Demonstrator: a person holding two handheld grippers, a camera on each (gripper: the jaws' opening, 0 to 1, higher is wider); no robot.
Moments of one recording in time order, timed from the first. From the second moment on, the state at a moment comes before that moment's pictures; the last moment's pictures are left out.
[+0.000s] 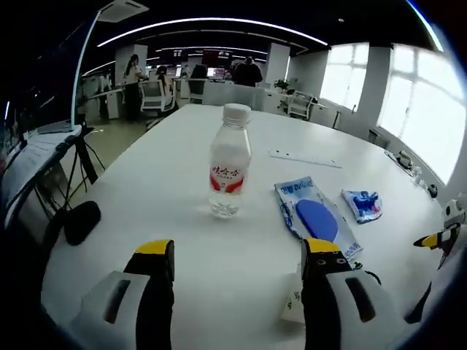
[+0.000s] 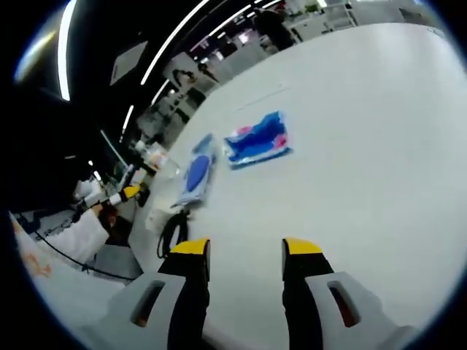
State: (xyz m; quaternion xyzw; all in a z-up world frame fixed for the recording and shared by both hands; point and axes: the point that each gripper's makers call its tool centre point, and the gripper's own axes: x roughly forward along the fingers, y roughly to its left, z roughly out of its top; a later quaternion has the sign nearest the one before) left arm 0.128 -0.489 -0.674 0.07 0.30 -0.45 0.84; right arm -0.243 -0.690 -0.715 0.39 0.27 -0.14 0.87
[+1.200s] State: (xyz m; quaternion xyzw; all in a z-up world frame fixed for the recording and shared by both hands) left arm 0.048 -0.486 -0.703 0.08 0.34 -0.50 0.79; right arm -0.244 -0.684 -0.719 0.38 0.29 -0.13 0.87
